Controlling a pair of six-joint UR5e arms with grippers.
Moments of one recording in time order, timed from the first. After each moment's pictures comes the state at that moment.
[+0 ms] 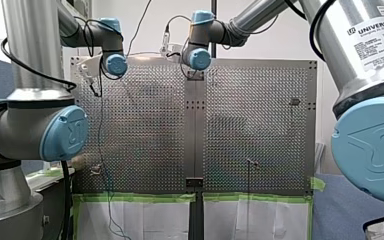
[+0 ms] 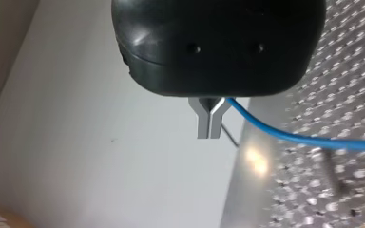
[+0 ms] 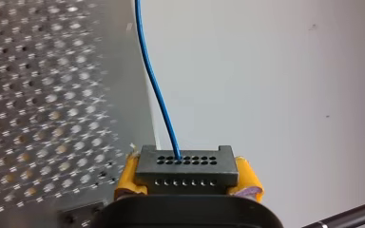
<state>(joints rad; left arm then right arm) -0.07 -1.41 -1.96 -2.52 -2.13 -1.86 2.44 -1.17 1.27 -0.48 1.62 1.63</state>
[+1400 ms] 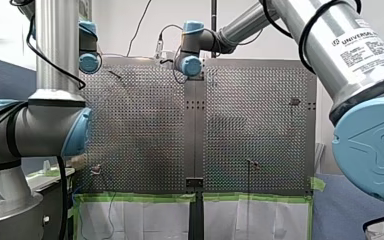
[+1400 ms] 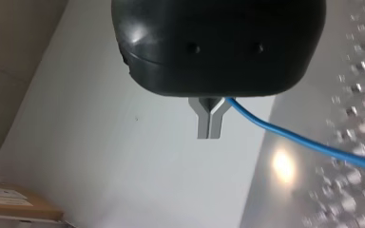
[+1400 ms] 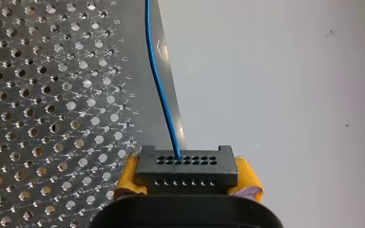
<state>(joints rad) 0.29 -1.56 -1.75 -2.57 -1.77 -2.04 2.45 -1.01 1.08 -0.42 1.62 1.64</state>
